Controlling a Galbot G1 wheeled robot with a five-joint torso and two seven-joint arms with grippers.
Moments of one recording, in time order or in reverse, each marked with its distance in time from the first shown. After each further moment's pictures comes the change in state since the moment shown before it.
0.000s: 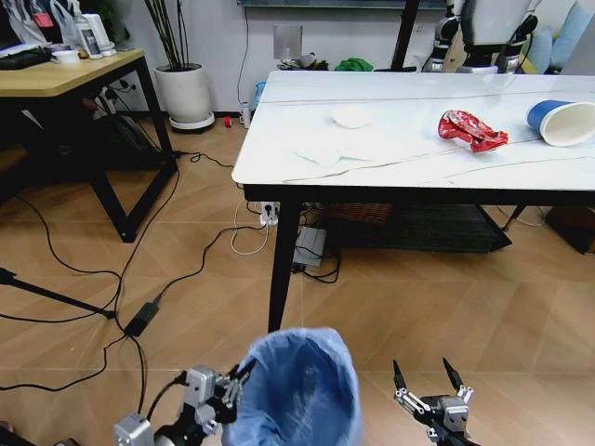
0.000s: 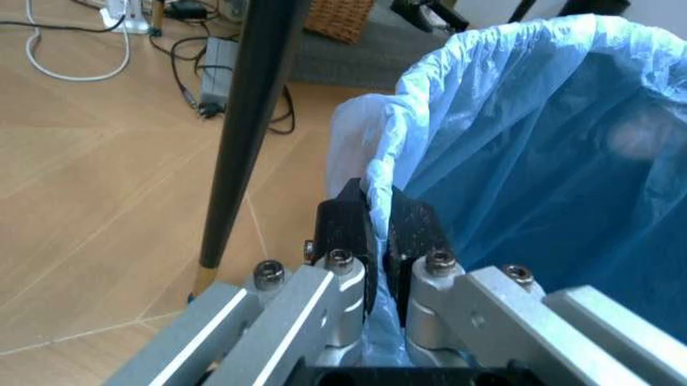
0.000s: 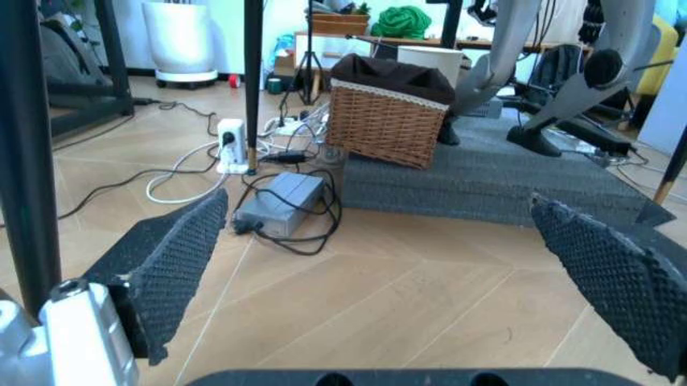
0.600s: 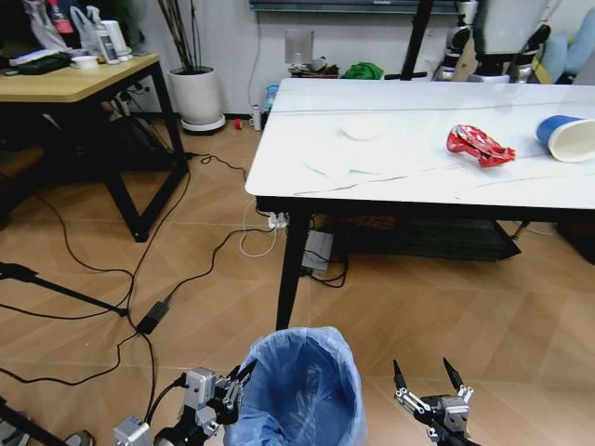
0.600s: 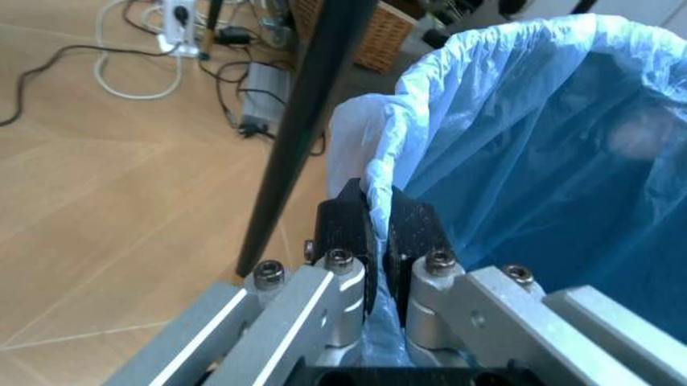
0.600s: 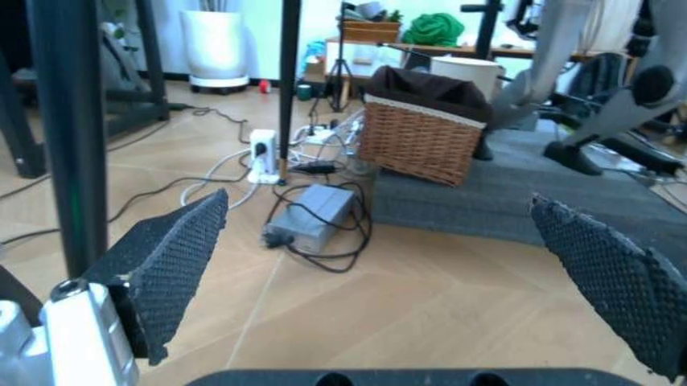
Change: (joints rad) left arm -0.003 -0.017 -0.005 0.004 0.010 -0.015 -0.001; right arm 0.002 0.000 0.001 -0.001 0.003 -0.001 0.001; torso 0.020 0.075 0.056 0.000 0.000
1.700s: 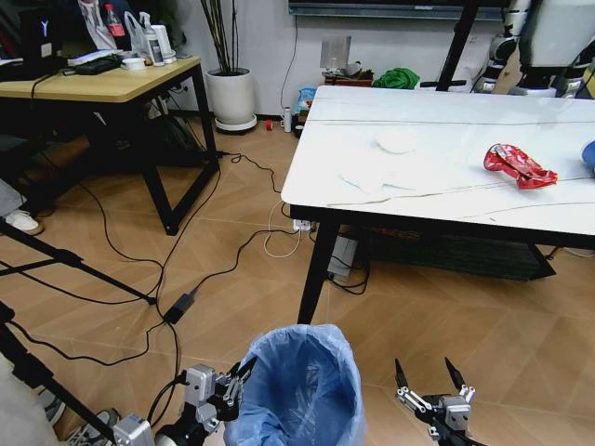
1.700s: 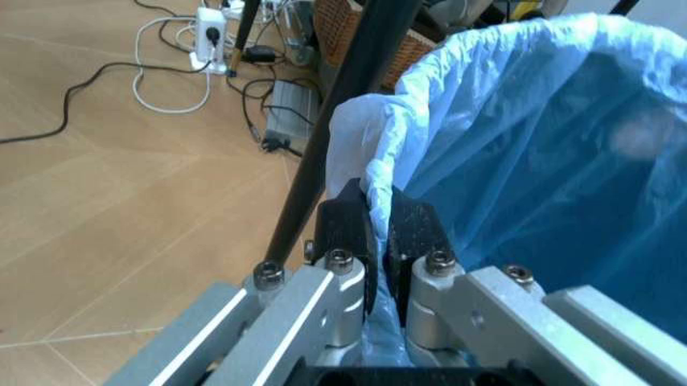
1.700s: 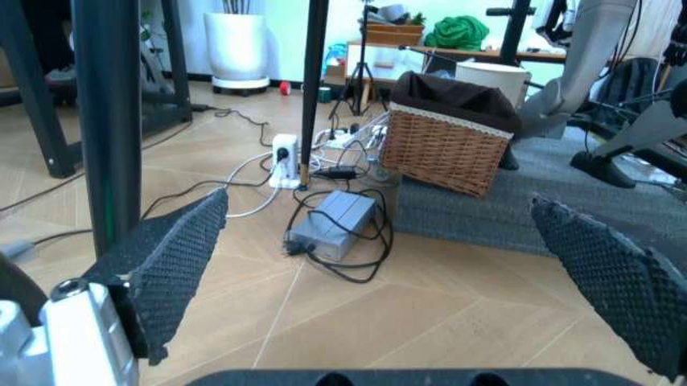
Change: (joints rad) left arm -0.013 0.013 0.009 -0.001 -0.005 -0.015 -0.010; right arm 0.003 0.000 0.002 -0.001 0.000 -0.005 0.008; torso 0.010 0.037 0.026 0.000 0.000
